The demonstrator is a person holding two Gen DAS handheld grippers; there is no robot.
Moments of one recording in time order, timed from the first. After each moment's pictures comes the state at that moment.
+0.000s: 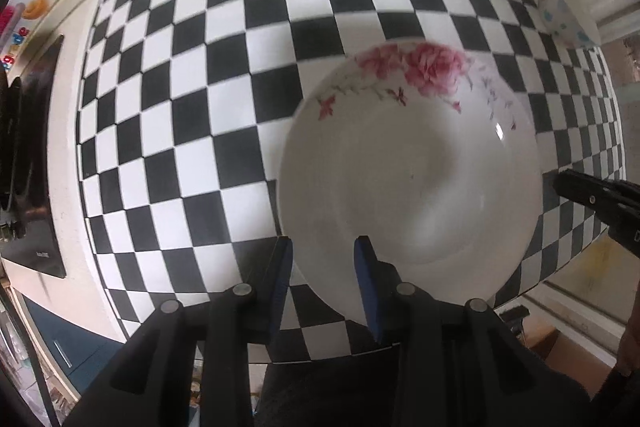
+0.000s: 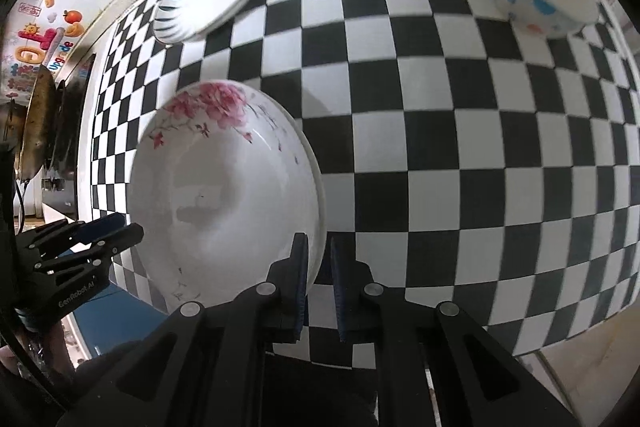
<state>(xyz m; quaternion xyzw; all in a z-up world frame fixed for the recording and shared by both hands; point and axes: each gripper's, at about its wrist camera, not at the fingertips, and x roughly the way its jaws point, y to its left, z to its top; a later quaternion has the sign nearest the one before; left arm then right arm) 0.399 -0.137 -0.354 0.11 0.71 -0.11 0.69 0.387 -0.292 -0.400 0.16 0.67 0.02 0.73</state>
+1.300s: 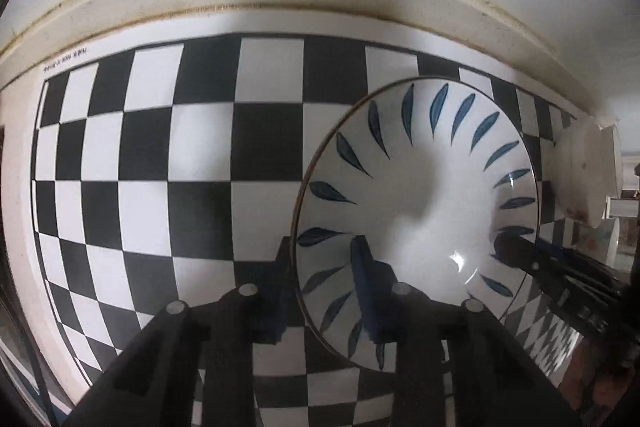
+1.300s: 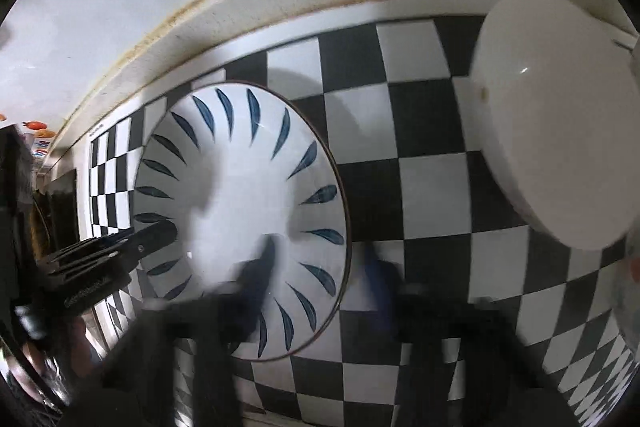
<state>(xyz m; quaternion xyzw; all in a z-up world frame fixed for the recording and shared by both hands) 0.659 -0.077 -0.411 -0.01 0.70 -0.11 0.70 0.676 -0.288 -0.455 0.19 0.67 0.00 0.72</state>
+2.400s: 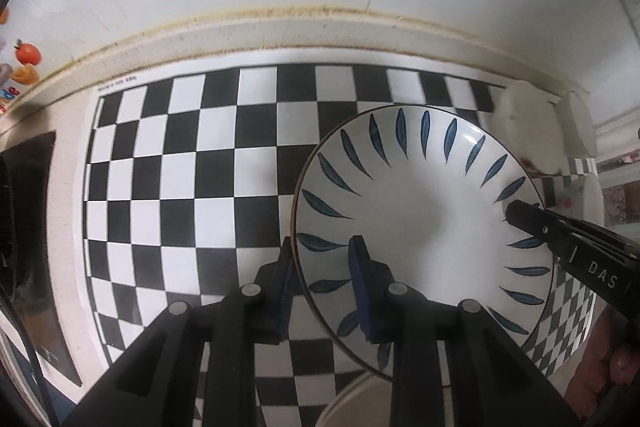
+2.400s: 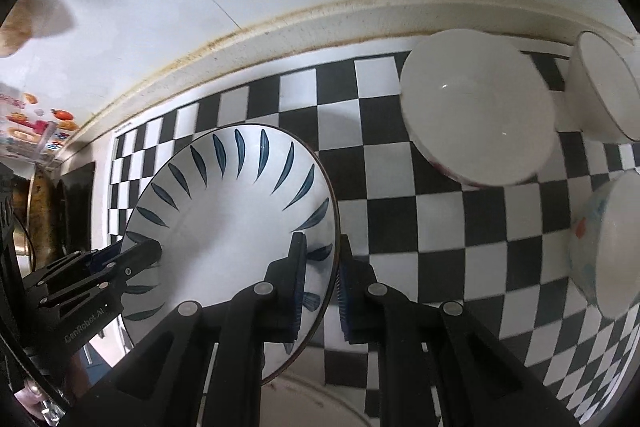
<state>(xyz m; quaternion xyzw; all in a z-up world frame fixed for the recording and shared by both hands) 0.556 -0.089 -0.326 0.03 0.64 -0.11 0.76 0.596 -0.303 -0.369 0.17 0.60 0.01 0.78</state>
